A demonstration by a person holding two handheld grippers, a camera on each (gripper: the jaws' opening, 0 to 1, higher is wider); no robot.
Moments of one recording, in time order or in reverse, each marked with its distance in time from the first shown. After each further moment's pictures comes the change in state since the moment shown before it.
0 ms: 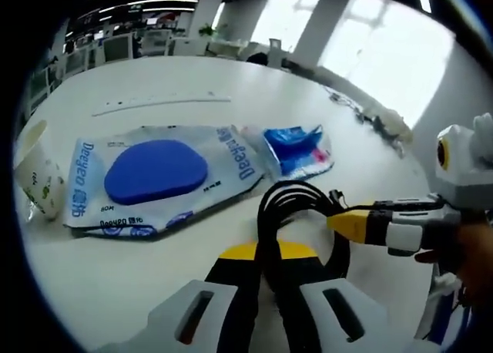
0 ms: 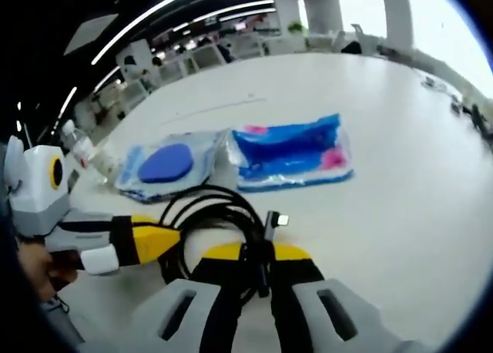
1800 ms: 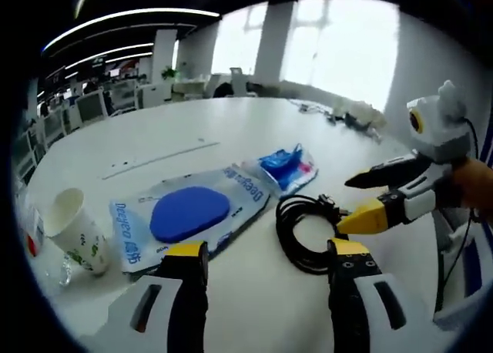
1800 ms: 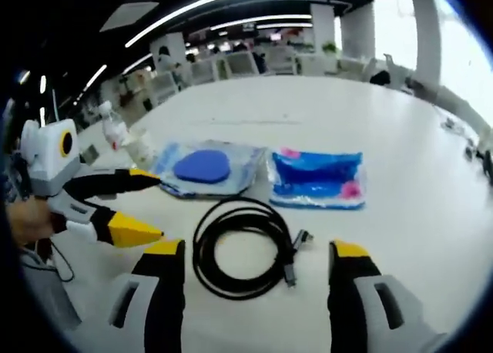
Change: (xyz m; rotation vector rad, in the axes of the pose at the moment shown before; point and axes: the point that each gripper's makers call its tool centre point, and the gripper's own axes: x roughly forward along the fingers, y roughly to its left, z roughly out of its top) left arm -0.070 0.030 0.026 0.257 -0.160 -0.085; right arm -0.039 0.037 0.017 -0.190 -0.081 0.117
